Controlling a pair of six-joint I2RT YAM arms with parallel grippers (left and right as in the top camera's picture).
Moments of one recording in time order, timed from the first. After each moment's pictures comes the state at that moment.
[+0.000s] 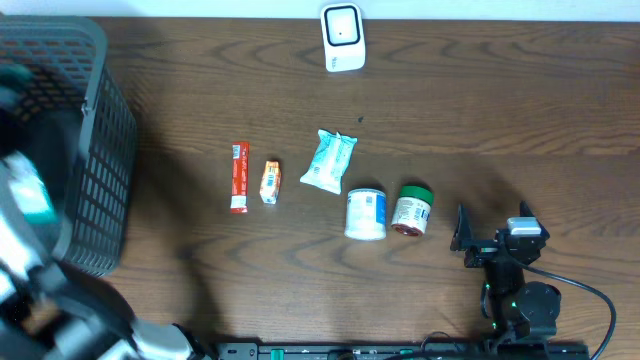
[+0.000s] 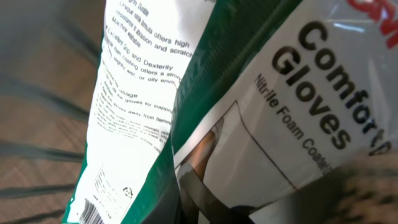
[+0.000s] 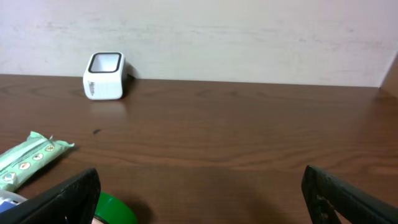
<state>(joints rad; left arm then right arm) 0.71 1.75 1.57 -0.73 -0.03 -0.01 0.03 0.02 0.01 -0.07 0.00 0.00</state>
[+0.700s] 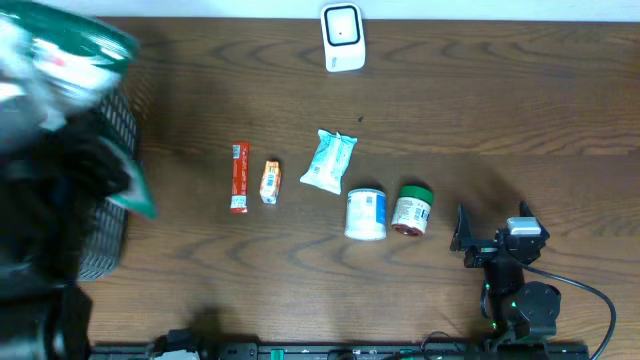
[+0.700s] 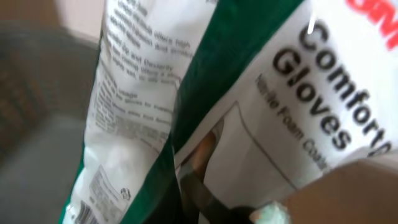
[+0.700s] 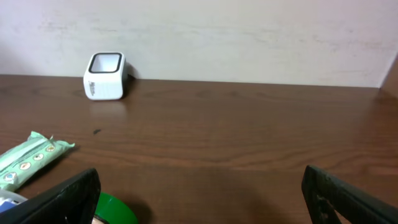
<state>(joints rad) 0.09 0.98 1.61 -1.06 0.04 -0.28 0.03 0.02 0.01 -0.07 0.00 0.00</state>
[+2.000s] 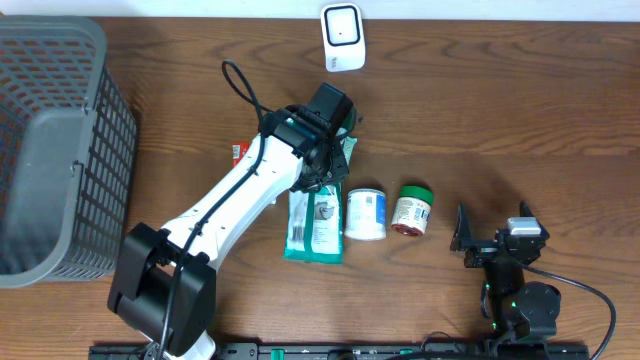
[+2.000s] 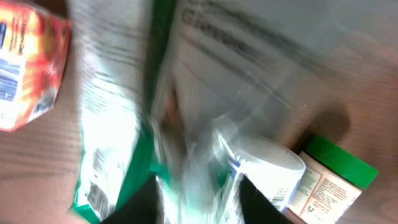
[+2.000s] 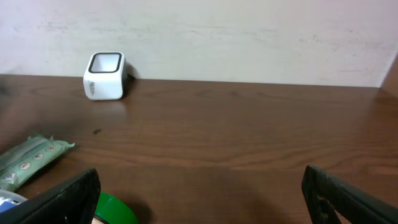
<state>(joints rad) -0.58 1.79 1.45 -0.97 0.10 -0.85 0.03 0.02 0.01 -0.07 0.00 0.00</state>
